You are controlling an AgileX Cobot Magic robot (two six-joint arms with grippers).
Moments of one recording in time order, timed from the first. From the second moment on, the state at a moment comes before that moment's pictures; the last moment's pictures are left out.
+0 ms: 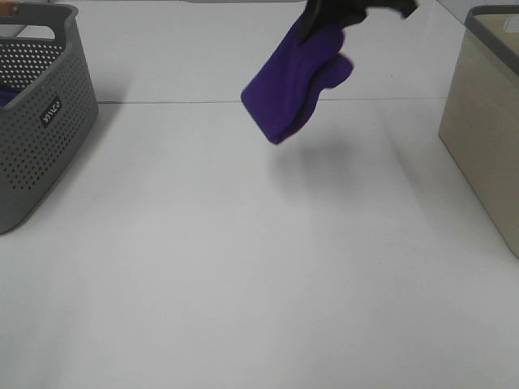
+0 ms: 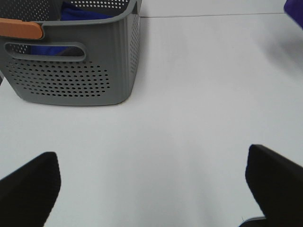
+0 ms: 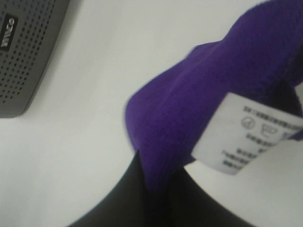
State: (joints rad) left arm -0.01 -0.01 -0.50 -0.08 1.05 -0.01; right arm 0.37 1.92 -1.83 0.30 1.01 0.05
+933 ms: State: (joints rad) left arm -0.01 -0.01 -0.50 -0.08 1.05 -0.01; right arm -0.34 1.75 -1.83 0.04 1.03 0.10
